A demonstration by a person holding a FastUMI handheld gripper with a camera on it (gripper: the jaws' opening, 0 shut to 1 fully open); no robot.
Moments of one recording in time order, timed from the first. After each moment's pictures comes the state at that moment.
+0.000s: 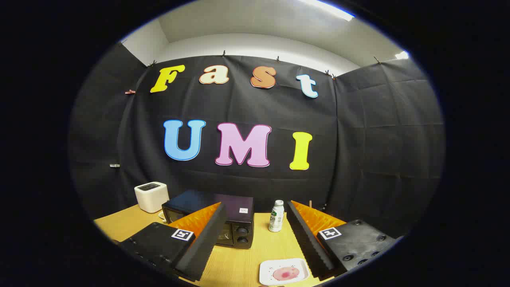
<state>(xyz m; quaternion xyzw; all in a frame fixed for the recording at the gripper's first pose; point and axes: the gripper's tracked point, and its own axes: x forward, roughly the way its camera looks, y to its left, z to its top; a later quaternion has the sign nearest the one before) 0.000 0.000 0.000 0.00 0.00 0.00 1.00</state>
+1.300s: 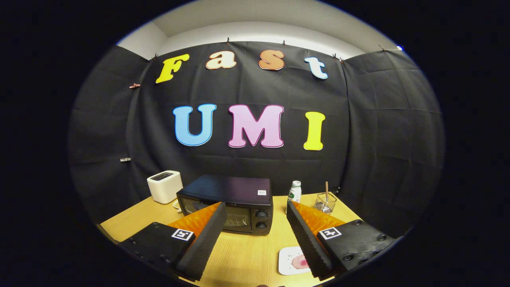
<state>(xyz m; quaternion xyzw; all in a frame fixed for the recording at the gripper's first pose) 0.001 0.045 -0.043 0.02 0.07 0.04 1.00</state>
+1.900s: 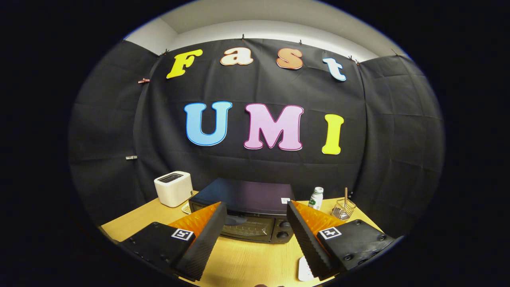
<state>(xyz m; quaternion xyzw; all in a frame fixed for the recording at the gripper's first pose) 0.051 0.121 -0.040 0.00 0.06 0.07 1.00</state>
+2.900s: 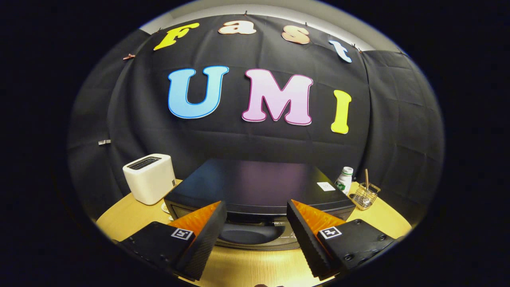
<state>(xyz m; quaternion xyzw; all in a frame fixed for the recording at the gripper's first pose) 0.175 0.199 -0.165 0.00 0.13 0.01 0.99</state>
